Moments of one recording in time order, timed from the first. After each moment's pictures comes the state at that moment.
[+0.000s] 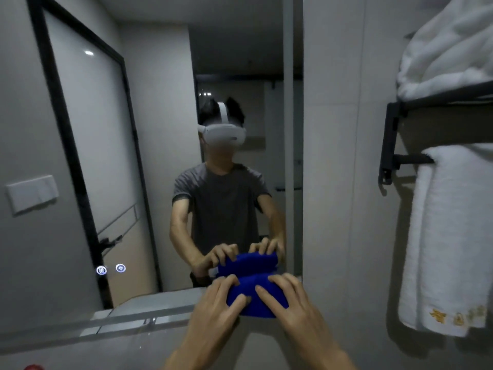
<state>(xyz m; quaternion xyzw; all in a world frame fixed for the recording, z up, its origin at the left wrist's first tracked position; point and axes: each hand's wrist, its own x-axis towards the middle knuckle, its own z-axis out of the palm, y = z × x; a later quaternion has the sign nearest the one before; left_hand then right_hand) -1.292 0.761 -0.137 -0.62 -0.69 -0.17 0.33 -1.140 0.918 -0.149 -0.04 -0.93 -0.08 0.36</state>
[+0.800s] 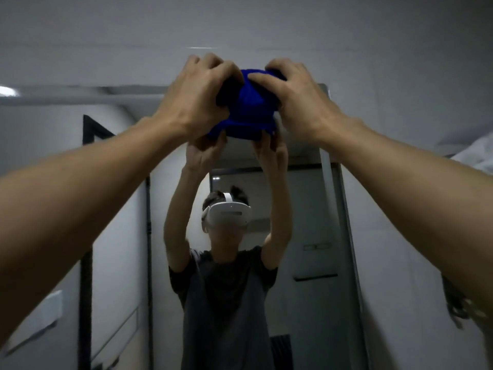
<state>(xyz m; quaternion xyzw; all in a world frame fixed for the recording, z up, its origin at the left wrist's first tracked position) -1.325 0.720 0.425 -0.50 -0.56 -0.19 0.64 -1.201 0.882 0.408 -0.01 -0.77 -0.23 0.59</state>
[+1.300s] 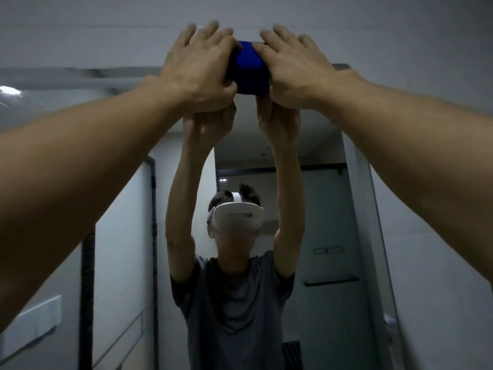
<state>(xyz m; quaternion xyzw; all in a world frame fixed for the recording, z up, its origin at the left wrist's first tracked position) -1.361 0.747 0.461 -0.44 -0.60 -0.13 0.65 -1.254 0.893 0.458 -0.11 -0.77 -0.30 0.56</state>
